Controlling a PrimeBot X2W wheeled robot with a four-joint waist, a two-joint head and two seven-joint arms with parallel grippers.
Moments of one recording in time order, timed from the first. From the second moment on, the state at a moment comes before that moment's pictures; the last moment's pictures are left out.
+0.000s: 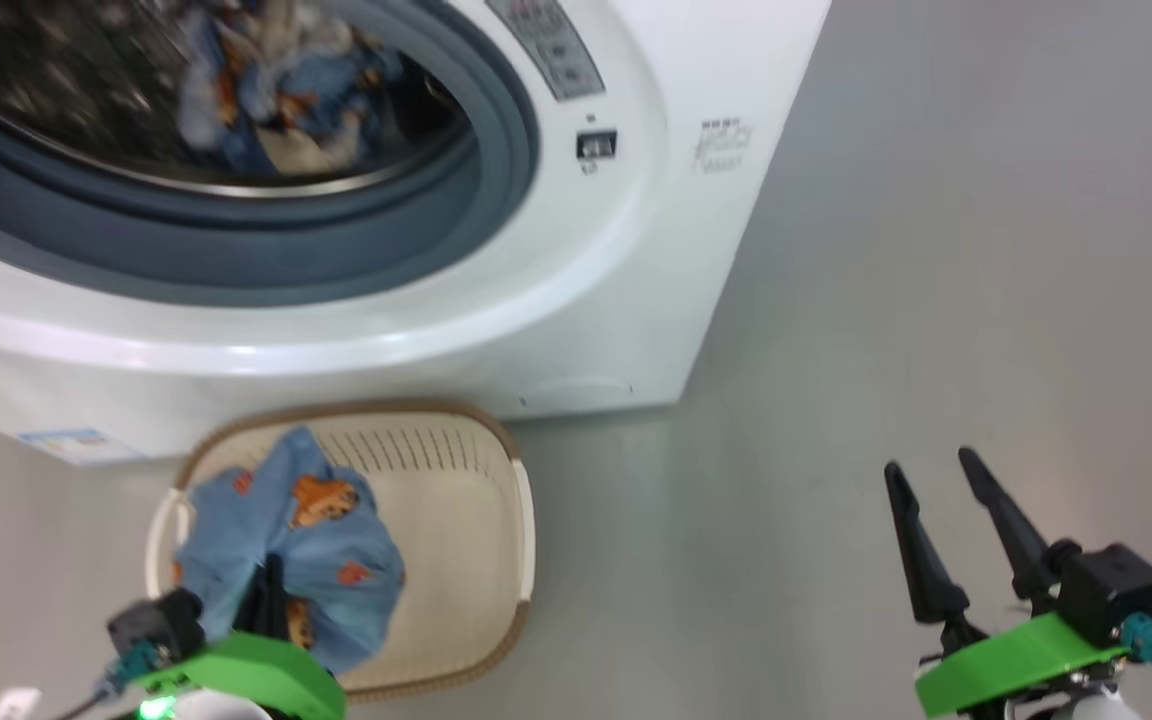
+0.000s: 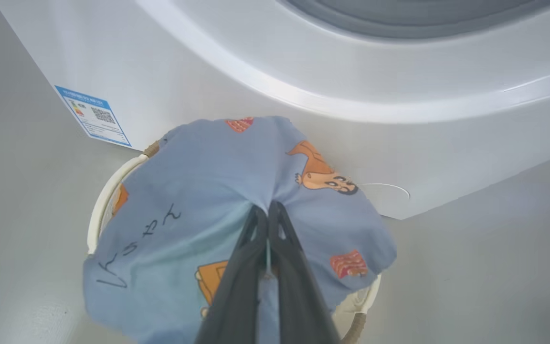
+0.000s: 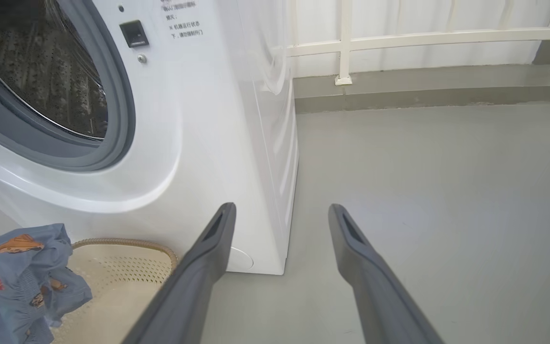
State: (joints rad) left arm -0.27 0.03 -0.10 0.67 -0.50 -0.06 -0.25; right arm -0.06 -0.11 0.02 0.11 0.22 0.13 -0.26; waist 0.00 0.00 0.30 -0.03
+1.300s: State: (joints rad) left arm 0.06 0.04 -0.14 0.18 -0.38 0.05 -0.25; right arm 0.08 -0.06 0.02 0.09 0.12 0.13 -0.26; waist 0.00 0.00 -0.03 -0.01
